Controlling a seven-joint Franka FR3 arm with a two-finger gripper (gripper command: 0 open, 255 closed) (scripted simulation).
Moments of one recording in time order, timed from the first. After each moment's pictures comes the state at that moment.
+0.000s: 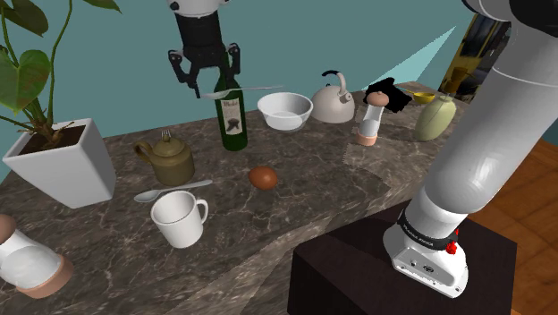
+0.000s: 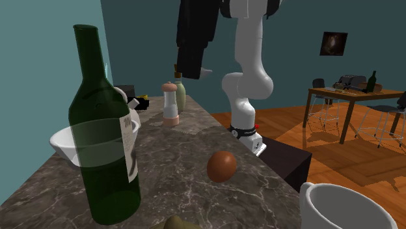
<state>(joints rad) -0.05 0.00 0.60 -1.68 -0.15 1.74 1.02</state>
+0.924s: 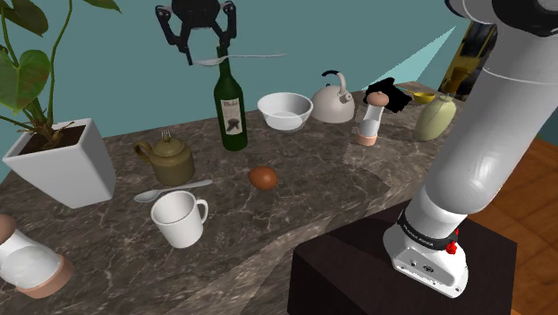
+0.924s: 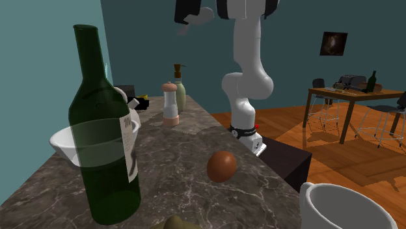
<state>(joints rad) -0.04 0.06 0.61 -1.43 -0.19 1.53 1.02</state>
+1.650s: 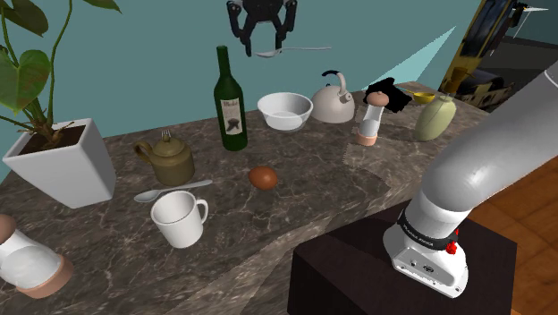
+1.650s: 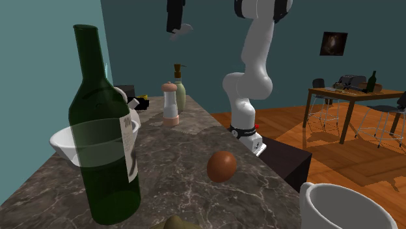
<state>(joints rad) -0.14 -0.30 0.43 -1.79 -0.01 1.60 0.74</state>
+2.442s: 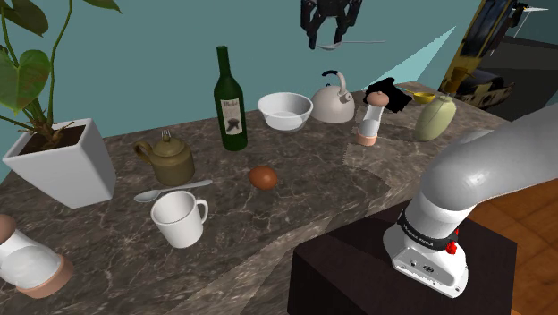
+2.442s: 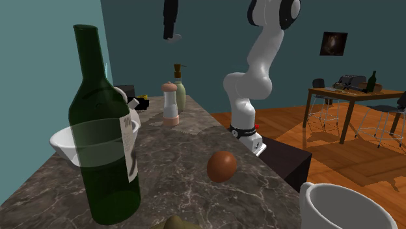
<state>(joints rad) -0.18 -0.59 0.17 -2.05 0.00 1.59 0.43</state>
